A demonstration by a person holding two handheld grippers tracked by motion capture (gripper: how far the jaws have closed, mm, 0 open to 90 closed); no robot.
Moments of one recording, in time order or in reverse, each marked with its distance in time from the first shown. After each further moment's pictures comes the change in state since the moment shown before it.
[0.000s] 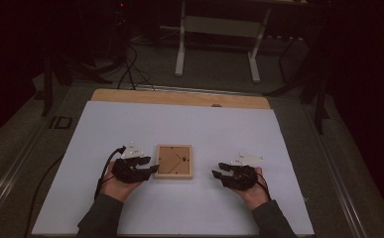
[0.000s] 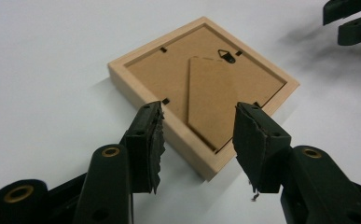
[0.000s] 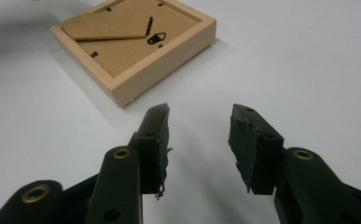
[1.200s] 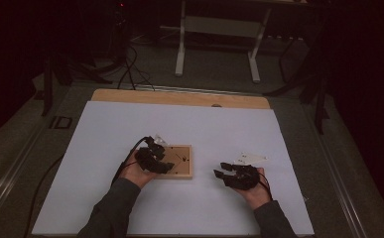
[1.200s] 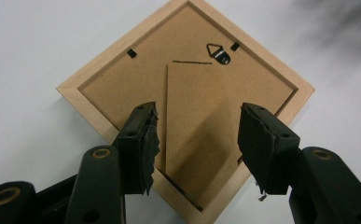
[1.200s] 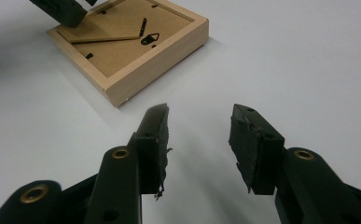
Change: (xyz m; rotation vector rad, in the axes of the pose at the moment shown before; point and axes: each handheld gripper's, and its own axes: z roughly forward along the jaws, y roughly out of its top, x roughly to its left) left arm -0.014 0.046 0.048 0.268 -0.001 0.069; right arm -0.005 -0.003 -0.004 -0.009 0.002 0.025
